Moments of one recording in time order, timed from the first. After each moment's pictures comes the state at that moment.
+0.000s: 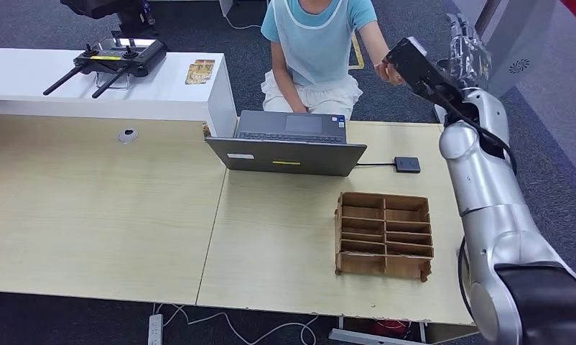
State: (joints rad) left arm -0.10 -0.20 1.18 -0.23 -1.28 -0.03 0.04; right arm -0.96 -0.12 0.10 -0.88 0.98 -0.14 -0.06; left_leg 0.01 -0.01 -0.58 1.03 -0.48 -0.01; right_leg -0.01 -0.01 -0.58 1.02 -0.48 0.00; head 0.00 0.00
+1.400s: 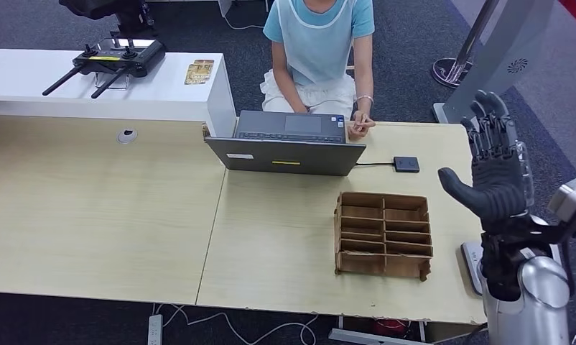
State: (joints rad) left arm -0.09 -0.21 1.21 -0.23 -1.19 0.00 0.03; right arm -0.21 -0.18 -0.10 -1.76 -0.12 0.24 -0.34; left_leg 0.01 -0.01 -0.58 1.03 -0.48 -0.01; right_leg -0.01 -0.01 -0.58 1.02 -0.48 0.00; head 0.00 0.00
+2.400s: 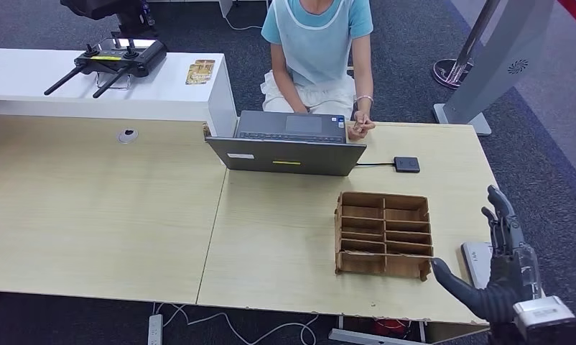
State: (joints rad) left arm -0.09 -0.22 1.24 -0.23 -1.18 0.02 0.03; right arm 0.29 -0.13 -0.12 -2.05 0.26 -0.01 -0.43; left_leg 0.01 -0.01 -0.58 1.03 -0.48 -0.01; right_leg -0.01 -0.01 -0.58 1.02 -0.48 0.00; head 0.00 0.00
